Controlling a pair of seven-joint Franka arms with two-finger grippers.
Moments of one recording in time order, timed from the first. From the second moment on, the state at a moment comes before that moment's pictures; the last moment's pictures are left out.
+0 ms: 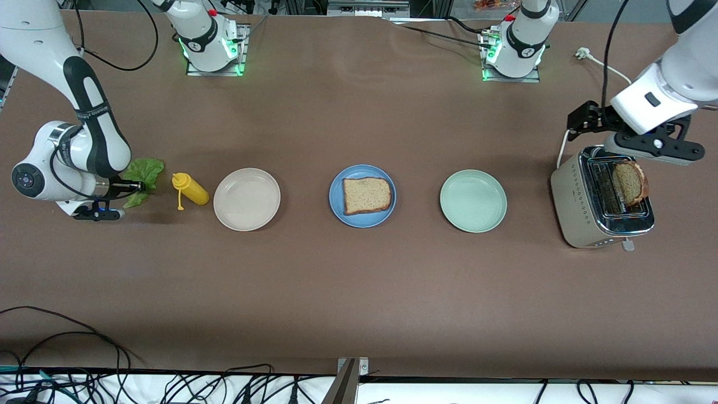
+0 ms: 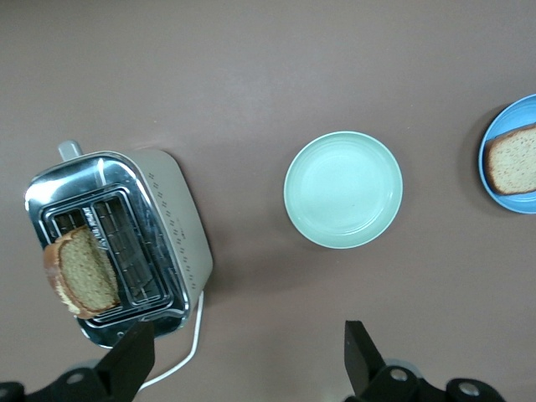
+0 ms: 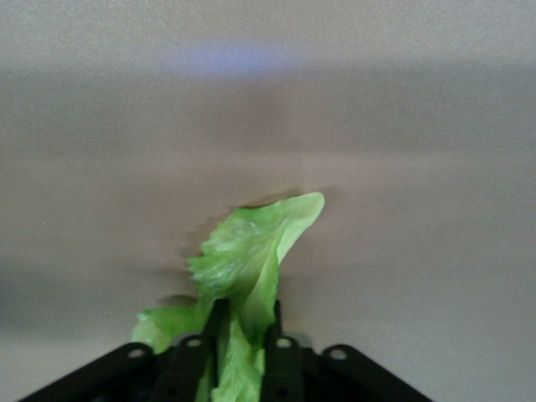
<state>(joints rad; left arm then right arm) -0.08 0.02 -0.03 -1.61 0.01 1.55 0.10 -0.11 0.52 -0.16 -2.00 -0.02 2.22 -0.24</state>
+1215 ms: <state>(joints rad) -0.06 0.02 0.05 -1.61 0.01 1.56 0.22 -0.09 0.50 -0.14 -1.48 -0.02 1.30 -0.24</state>
